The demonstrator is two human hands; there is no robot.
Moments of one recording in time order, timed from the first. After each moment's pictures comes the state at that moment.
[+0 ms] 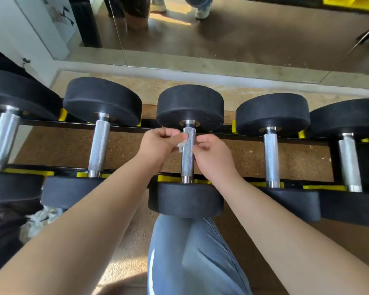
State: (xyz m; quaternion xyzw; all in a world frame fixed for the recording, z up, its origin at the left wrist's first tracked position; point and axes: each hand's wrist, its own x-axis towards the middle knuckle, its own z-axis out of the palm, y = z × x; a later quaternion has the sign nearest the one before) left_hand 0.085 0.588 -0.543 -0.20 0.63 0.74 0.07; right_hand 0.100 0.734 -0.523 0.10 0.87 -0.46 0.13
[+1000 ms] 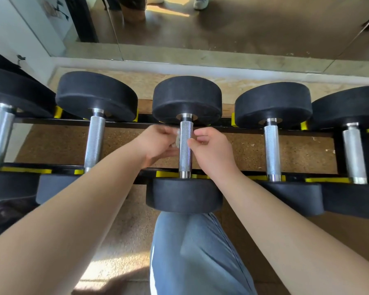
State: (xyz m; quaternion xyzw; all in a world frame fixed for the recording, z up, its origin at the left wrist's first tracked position) left_hand 0.079 0.580 -0.539 -0.14 0.69 0.67 0.25; right_hand 0.097 0.741 -0.532 0.09 0.87 -0.48 0.10
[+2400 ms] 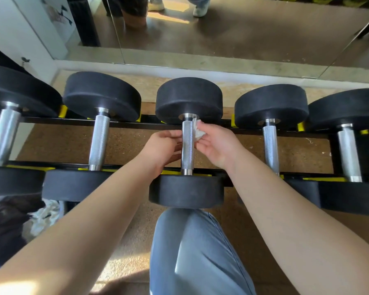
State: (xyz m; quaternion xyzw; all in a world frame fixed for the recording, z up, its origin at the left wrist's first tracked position) left_hand 0.104 0.600 -0.533 -0.22 0.65 0.71 0.16; right_hand 0.066 0.746 -0.528 0.23 0.55 -0.77 0.23
